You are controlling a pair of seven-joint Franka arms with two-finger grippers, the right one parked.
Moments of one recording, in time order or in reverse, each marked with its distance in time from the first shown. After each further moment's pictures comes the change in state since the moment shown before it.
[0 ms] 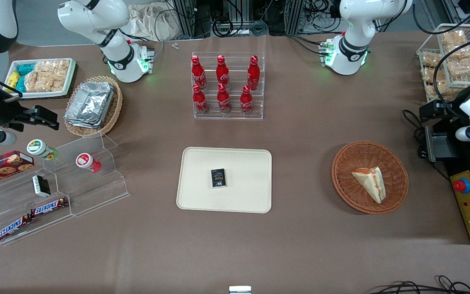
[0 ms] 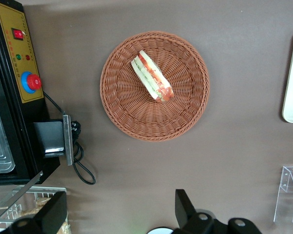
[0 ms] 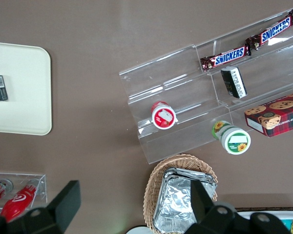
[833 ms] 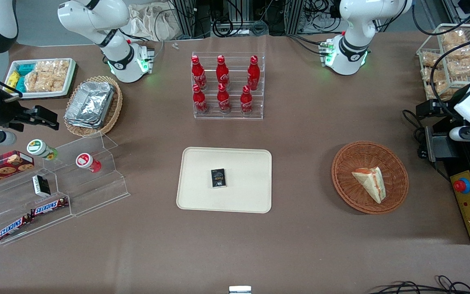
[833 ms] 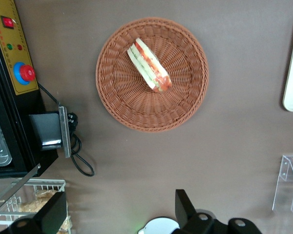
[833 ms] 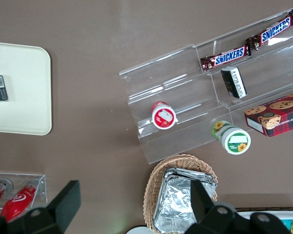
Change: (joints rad) arm -0.003 0.005 -0.006 0.000 0.000 -0.047 0.009
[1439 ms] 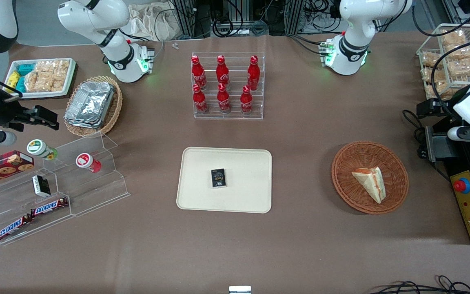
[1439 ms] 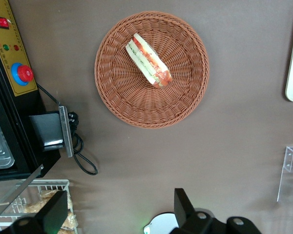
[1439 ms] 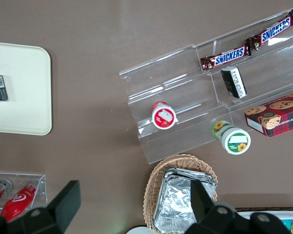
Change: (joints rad) arm 0.009 0.006 0.005 0.003 0.000 -0.003 0.052
